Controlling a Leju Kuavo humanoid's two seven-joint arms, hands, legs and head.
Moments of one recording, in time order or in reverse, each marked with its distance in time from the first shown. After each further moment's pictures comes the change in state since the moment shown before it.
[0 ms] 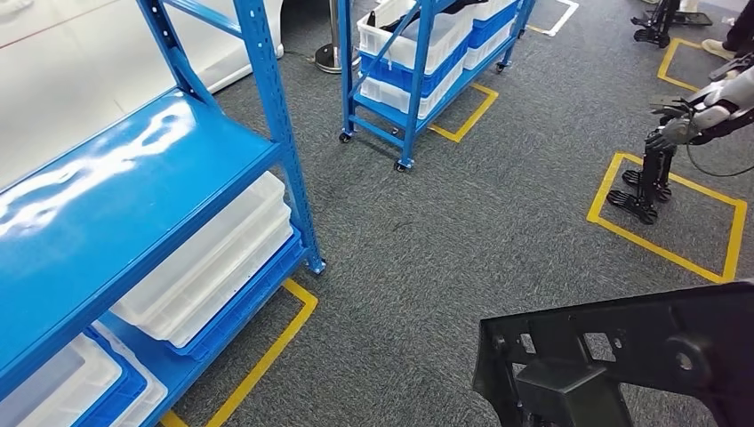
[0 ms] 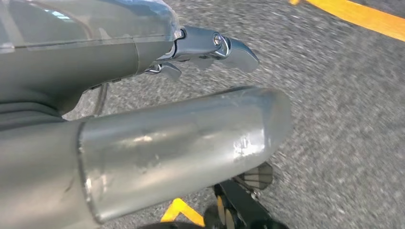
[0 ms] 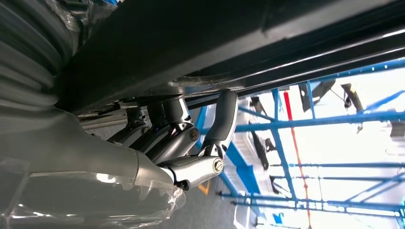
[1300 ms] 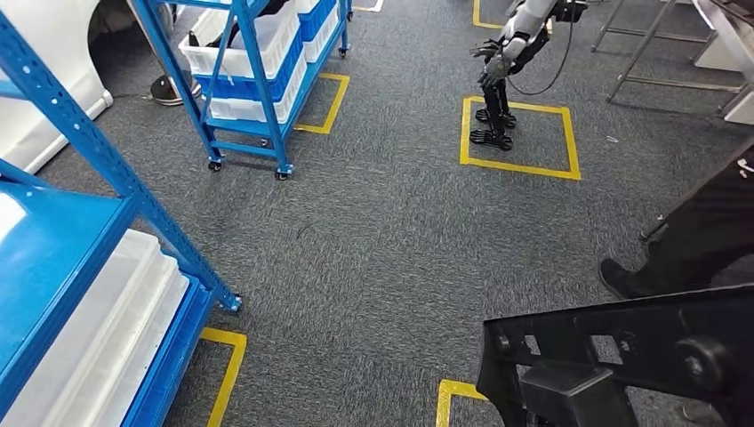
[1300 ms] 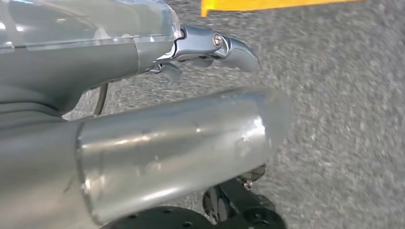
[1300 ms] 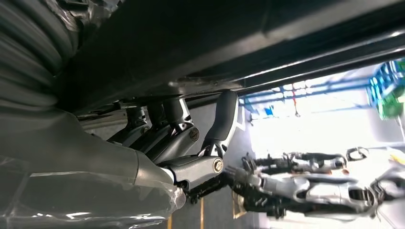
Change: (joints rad) left arm -0.012 0.002 0.000 0.000 -0.014 0.000 0.001; right arm 0.008 0.004 -0.005 -0.009 0.010 0.000 0.000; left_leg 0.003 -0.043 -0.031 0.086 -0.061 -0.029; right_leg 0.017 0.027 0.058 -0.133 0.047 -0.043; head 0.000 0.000
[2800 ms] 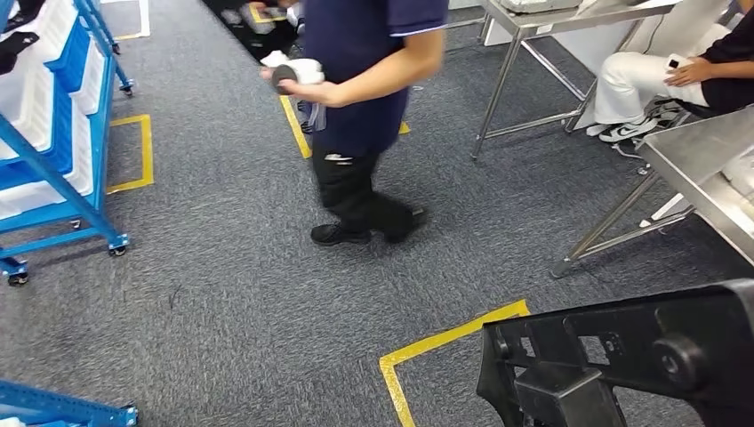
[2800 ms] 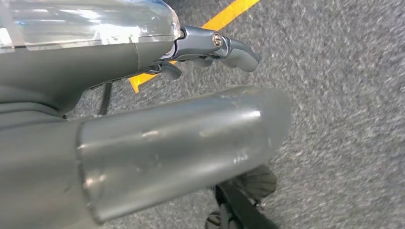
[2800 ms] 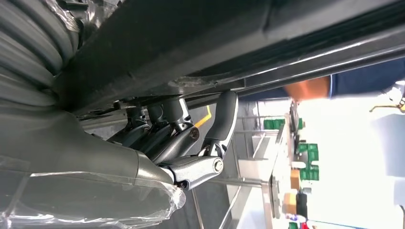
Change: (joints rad) left arm 0.009 0.005 0.000 0.000 -0.015 -0.018 0.002; right arm 0.004 0.000 -0.001 -0.005 0.020 0.000 0.000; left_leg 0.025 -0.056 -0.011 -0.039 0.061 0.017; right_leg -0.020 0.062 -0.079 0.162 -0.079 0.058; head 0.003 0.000
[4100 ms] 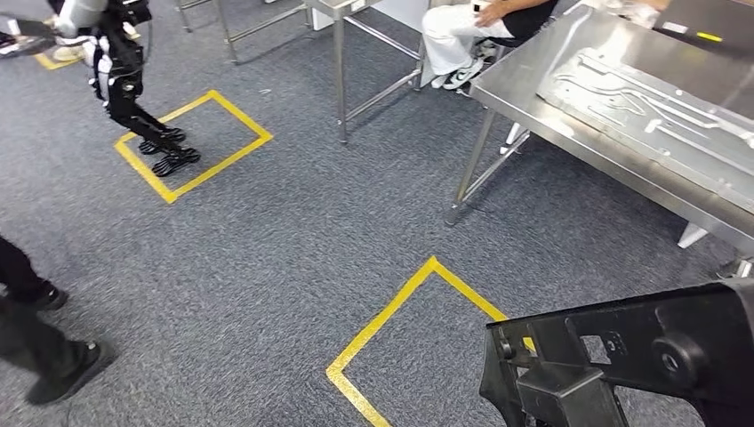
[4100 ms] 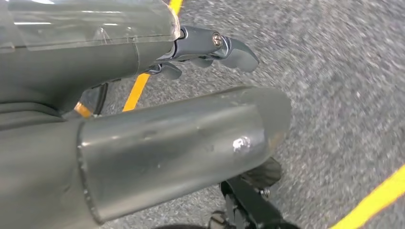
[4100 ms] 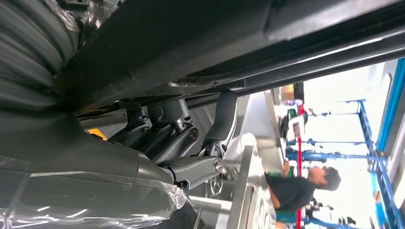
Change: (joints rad) left arm 0.003 0.003 0.004 0.000 -0.001 -0.002 0.003; right arm 0.002 0.000 -0.001 -0.002 0.006 -0.005 0.005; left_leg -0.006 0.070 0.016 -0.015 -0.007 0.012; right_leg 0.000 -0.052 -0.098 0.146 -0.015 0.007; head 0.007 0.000
